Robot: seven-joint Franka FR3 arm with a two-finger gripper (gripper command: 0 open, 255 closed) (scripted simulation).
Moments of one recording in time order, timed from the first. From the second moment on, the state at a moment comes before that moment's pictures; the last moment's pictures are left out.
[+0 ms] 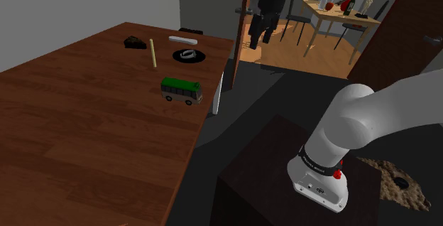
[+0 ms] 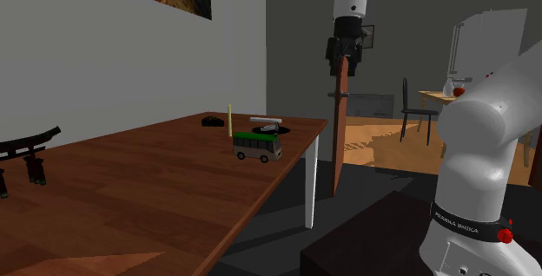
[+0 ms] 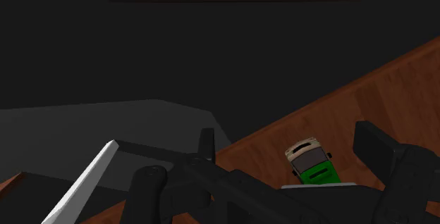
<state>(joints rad) 0.02 -0.74 -0.04 -2.37 0.00 1.66 -0.05</state>
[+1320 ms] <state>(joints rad) 0.12 -0.15 0.07 -2.21 -0.03 2.10 -0.10</state>
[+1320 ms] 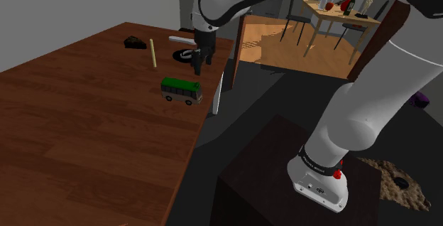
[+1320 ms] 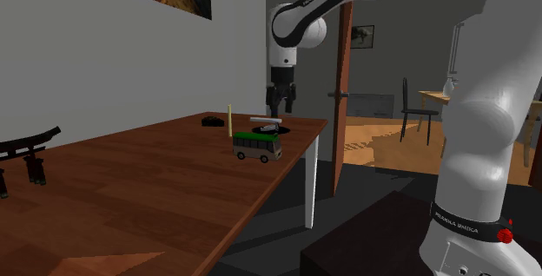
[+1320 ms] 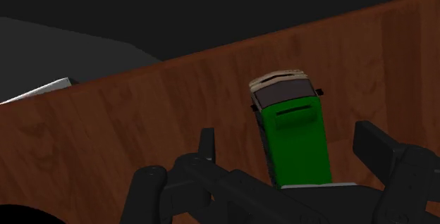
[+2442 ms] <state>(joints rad) 0.17 0.23 0.11 -2.03 -0.11 2.29 -0.08</state>
